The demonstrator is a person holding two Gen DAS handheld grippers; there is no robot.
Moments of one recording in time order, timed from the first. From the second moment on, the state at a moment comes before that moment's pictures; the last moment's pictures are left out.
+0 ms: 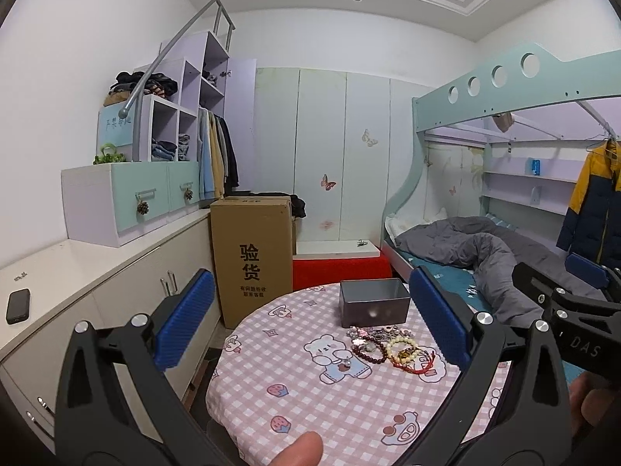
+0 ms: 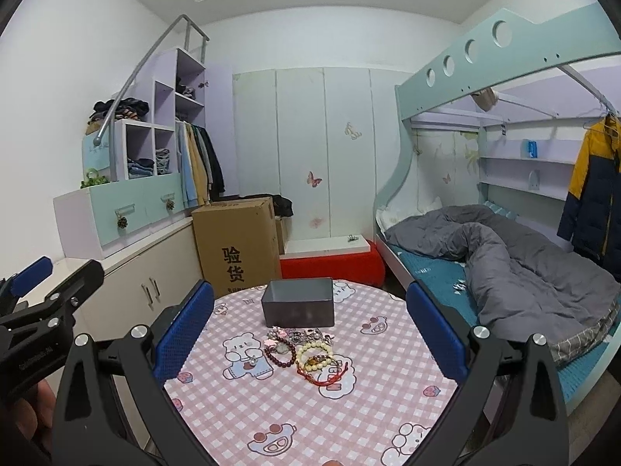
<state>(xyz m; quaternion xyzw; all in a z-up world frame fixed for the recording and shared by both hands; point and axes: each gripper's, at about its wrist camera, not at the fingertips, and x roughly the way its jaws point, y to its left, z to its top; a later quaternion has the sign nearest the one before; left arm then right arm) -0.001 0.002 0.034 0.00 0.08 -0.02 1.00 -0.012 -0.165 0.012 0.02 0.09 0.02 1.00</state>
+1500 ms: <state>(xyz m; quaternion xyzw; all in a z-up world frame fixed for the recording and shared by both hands) 0.217 -0.028 -0.156 0.08 0.37 -0.06 0.92 0.115 -0.186 -0.145 0.02 0.32 0.05 0.94</state>
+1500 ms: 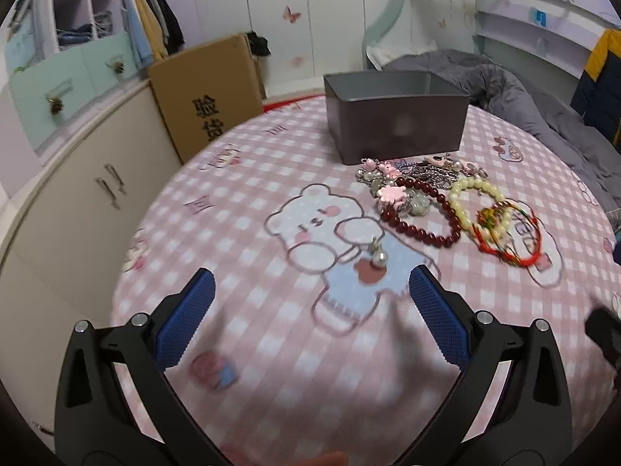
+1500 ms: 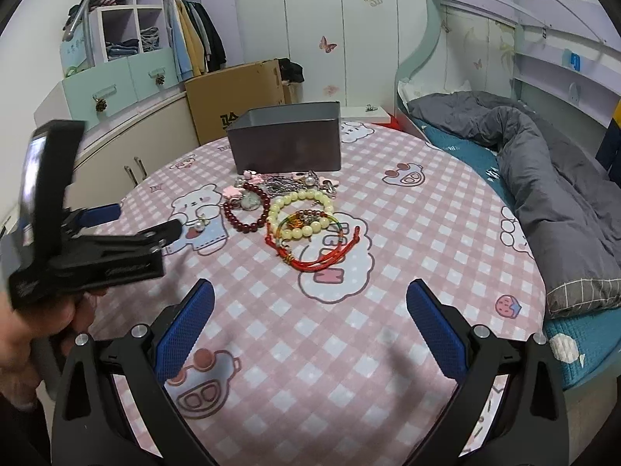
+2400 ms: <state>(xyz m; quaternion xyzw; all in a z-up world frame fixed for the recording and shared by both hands) 0.220 -0.018 -0.164 0.01 0.41 -0.18 0.90 0.196 -0.157 -0.170 -0.08 0.41 0.14 0.90</state>
